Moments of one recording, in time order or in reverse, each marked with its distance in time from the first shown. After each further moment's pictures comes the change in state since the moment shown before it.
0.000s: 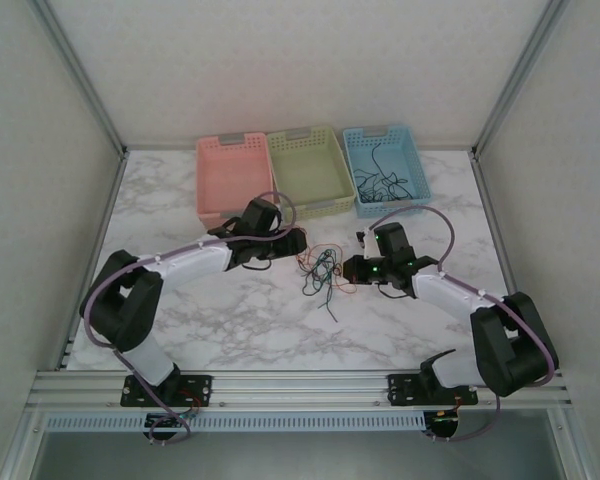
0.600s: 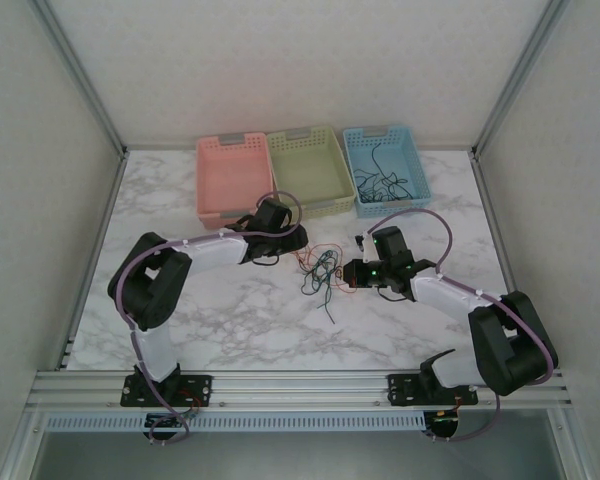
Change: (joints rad) left arm 0.000 0.169 0.080 0.045 -0.109 -0.071; right arm 0.009 0.002 -0.029 0.029 0.032 -0.018
